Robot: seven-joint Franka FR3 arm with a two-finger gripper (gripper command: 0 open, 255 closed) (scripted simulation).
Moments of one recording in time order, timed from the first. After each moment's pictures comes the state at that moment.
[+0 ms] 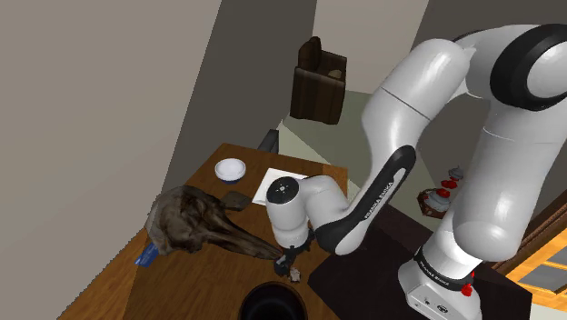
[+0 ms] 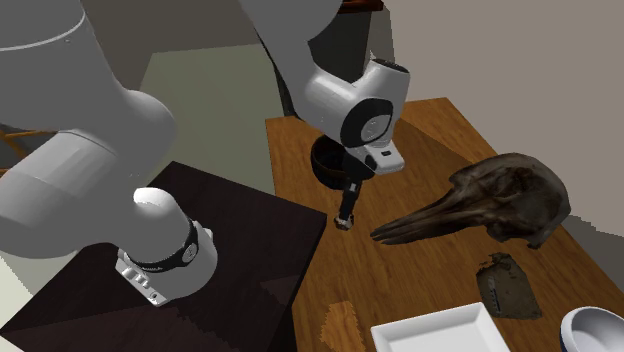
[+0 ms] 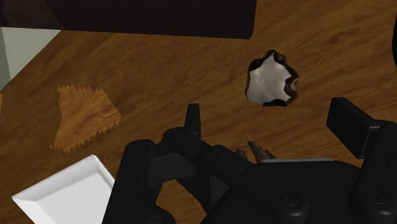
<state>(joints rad) 0.12 0.21 0.64 -2.54 -0.41 2.46 1.04</state>
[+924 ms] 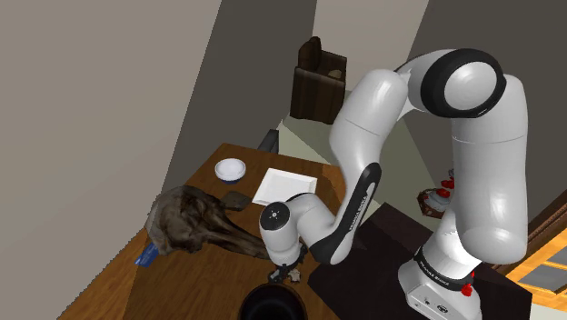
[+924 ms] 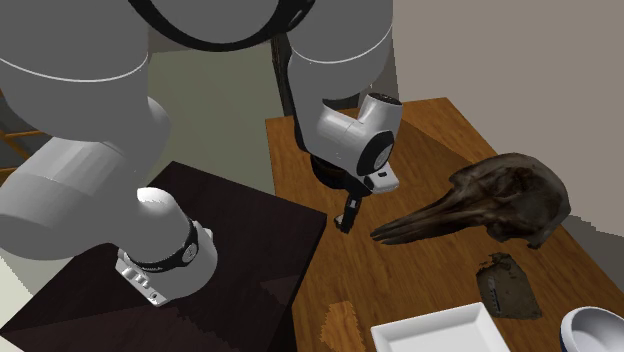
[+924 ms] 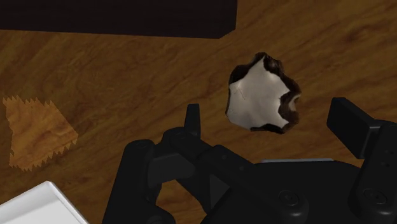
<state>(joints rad) 0.25 0.47 0.47 -2.44 -0.69 2.54 1.27</state>
